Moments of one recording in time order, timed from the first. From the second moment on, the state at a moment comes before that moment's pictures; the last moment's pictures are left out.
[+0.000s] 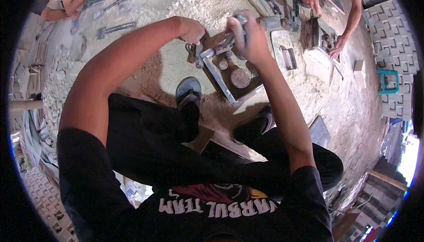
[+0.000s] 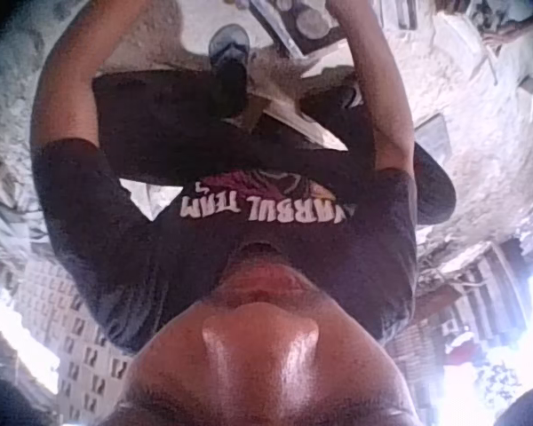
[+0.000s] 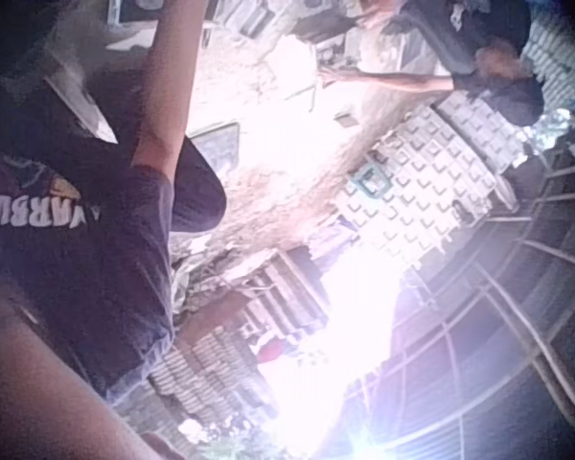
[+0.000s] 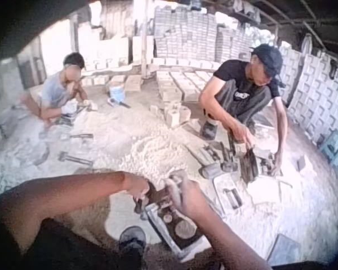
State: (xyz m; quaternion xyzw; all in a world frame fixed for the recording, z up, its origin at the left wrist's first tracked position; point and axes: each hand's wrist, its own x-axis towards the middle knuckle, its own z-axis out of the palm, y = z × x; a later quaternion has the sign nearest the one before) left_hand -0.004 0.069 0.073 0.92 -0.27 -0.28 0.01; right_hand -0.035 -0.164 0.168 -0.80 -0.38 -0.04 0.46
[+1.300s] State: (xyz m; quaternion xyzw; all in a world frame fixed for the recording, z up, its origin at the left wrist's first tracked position) left_hand 0.005 0.026 0.092 0.92 -0.26 -0.29 0.00; right_hand -0.056 -0.188 0.152 -0.79 -0.03 -0.16 0.59
